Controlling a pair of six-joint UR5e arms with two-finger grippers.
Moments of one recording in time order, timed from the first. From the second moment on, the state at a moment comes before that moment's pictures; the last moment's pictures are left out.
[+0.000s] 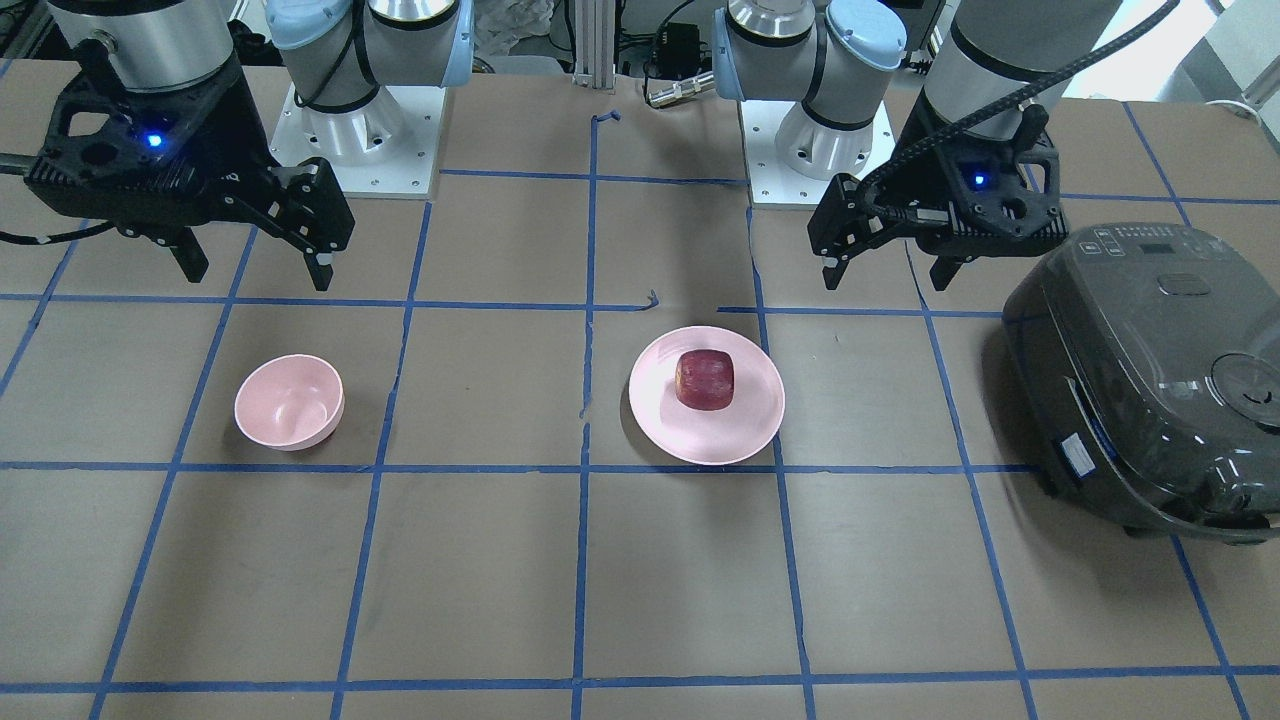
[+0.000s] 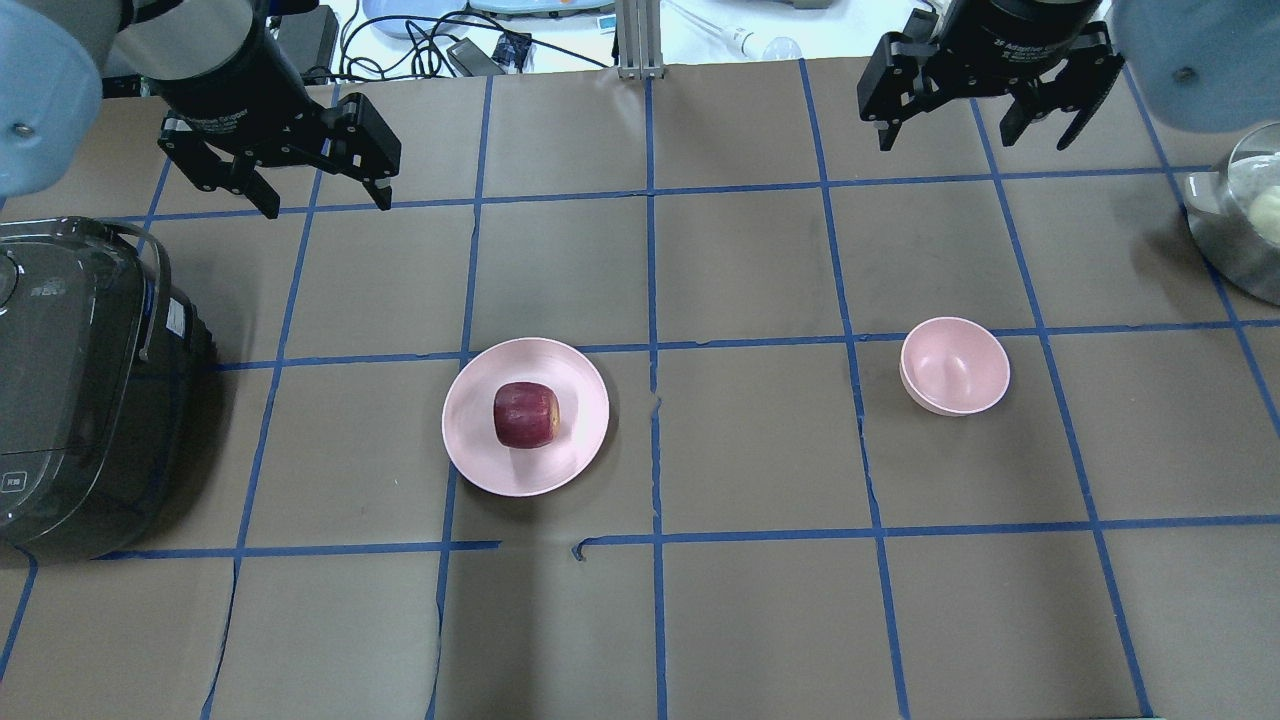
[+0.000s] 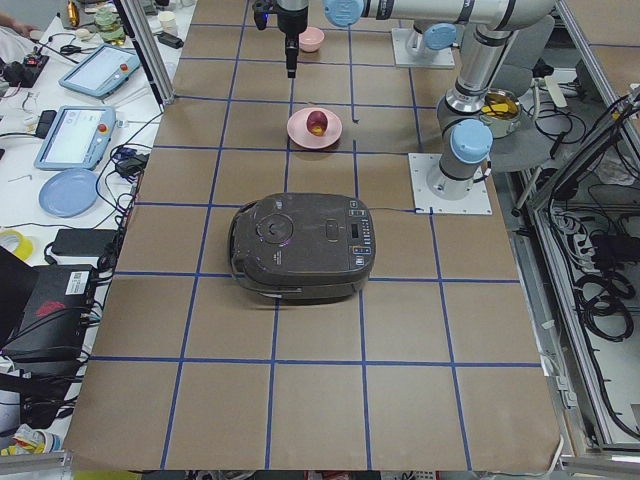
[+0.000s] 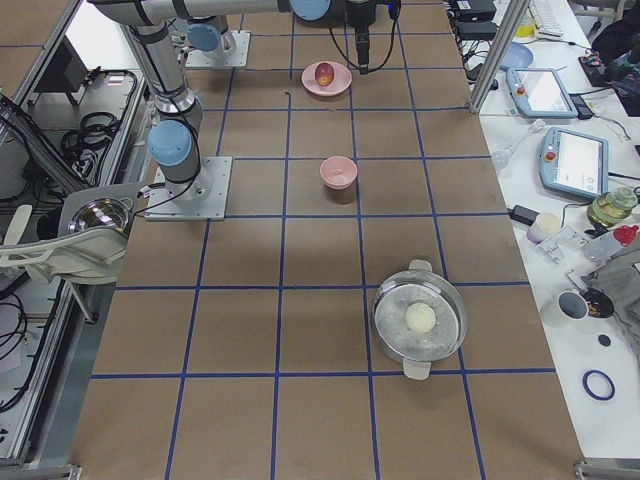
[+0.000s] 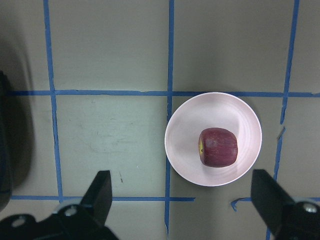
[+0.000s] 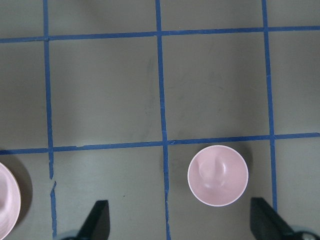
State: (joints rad) left arm -1.56 -1.61 -1.50 -1.55 1.56 -0.02; right arm 1.59 -1.54 1.48 -1.67 -1.61 0.06
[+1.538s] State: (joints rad) left arm -1.59 -1.62 -1.60 -1.42 1.55 -0.06; right arm 1.58 -1.54 1.48 -1.67 -1.61 0.06
